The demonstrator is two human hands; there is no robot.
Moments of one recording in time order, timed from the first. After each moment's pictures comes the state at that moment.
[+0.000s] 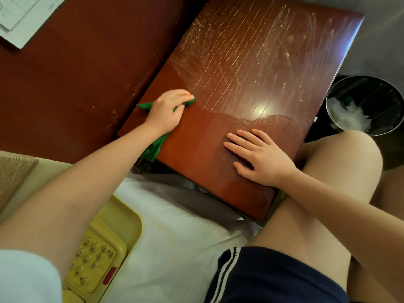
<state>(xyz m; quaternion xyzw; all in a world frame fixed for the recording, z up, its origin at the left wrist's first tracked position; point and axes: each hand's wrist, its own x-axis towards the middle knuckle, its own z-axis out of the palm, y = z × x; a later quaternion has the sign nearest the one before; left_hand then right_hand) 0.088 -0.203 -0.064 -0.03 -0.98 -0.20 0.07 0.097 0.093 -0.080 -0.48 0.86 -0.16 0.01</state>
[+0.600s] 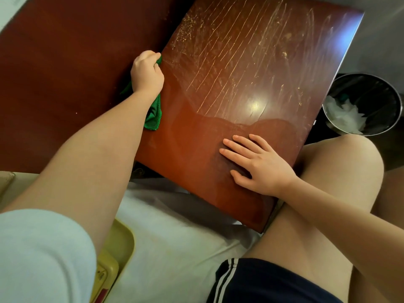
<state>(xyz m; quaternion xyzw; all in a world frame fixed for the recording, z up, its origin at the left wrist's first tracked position) -0.003 -0.238 -0.061 0.22 -0.95 -0.16 0.14 0.095 0.093 -0.084 -0.48 0.86 -0.18 0.01</state>
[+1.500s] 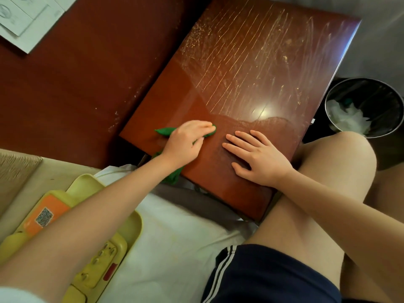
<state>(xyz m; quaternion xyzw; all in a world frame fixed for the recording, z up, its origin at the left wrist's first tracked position) 0.142 -0.137 -0.065 -0.08 -0.97 -0.21 0.07 0.098 0.093 -0.079 -0.47 0.87 -0.16 0.02</state>
